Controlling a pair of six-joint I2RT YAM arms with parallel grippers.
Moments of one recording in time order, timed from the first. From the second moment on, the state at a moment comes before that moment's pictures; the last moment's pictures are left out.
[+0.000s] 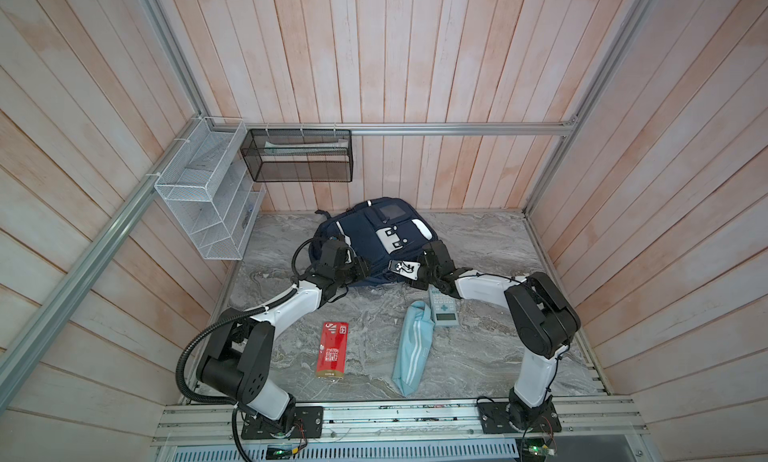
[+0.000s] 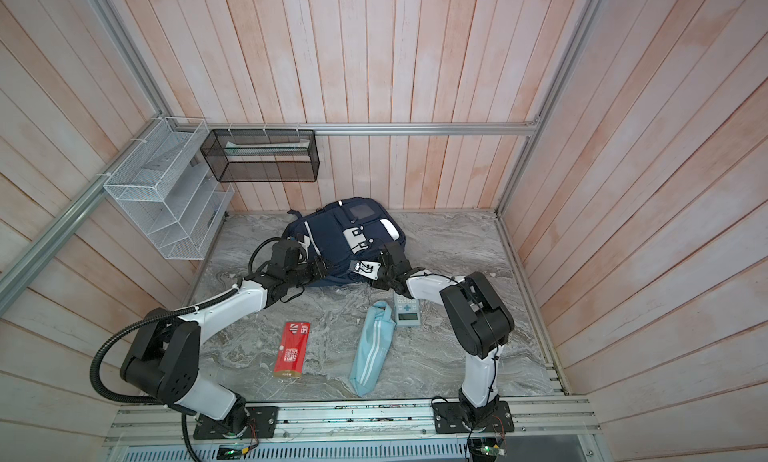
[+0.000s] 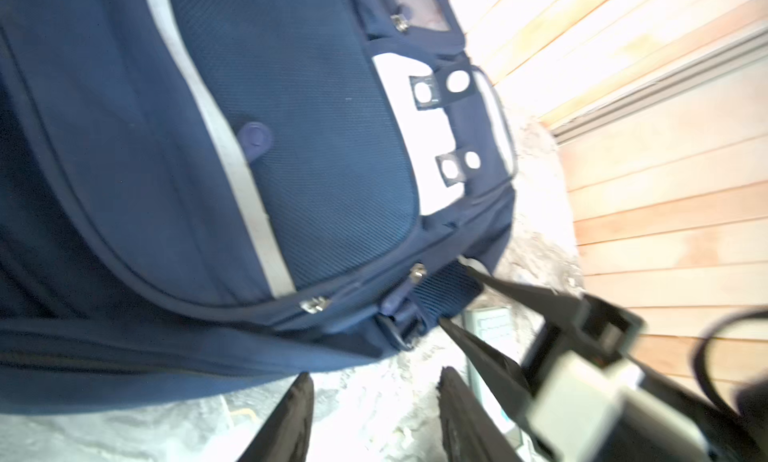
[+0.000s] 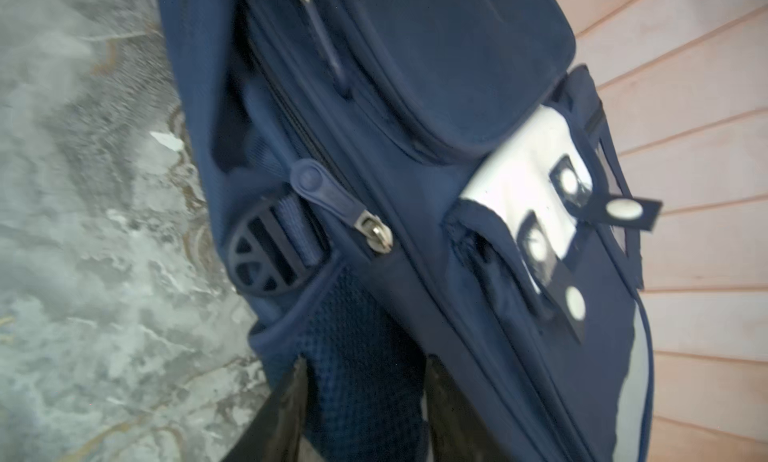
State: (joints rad) left arm -0.41 1.55 0.94 -0.02 0.21 -0.68; right arm 0.55 1.88 1.08 0.12 -0.16 -0.89
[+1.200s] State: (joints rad) left arm -0.54 1.95 1.27 -0.13 0.03 -0.45; right arm 0.50 1.99 1.25 0.08 -0.29 -0.96
